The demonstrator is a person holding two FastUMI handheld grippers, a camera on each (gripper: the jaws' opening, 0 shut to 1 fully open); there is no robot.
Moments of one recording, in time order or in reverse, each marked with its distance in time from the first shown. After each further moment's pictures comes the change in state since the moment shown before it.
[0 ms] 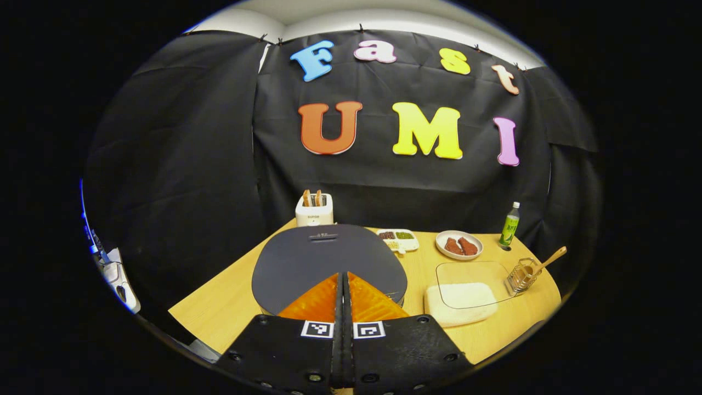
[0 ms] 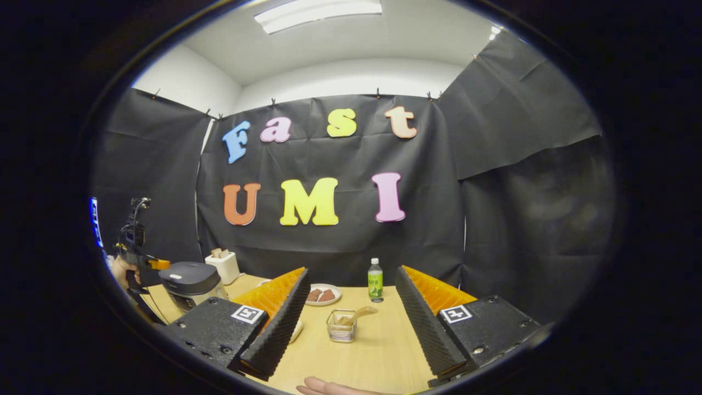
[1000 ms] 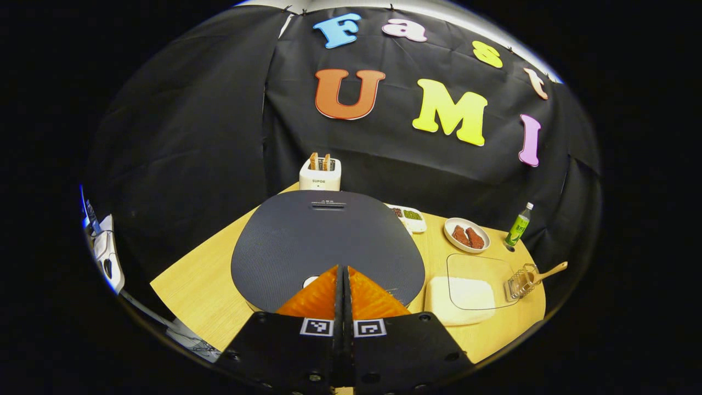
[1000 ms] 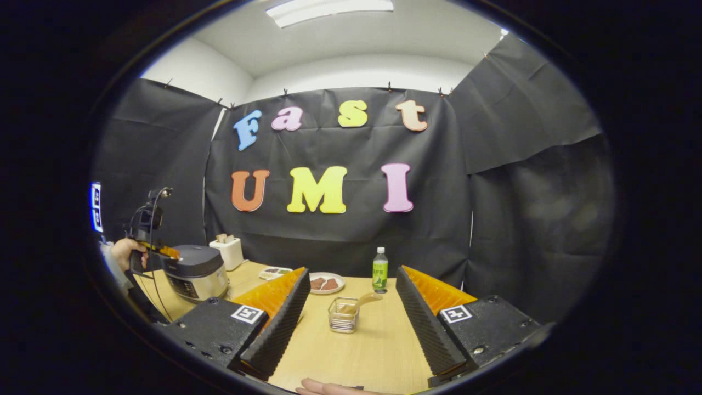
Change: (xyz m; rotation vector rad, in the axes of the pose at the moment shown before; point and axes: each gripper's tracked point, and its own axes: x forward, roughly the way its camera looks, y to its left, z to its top) left arm 0.022 0.006 -0.022 -0.156 0.134 0.048; right arm -0.002 0.006 -0.043 -0.044 0.039 0.030
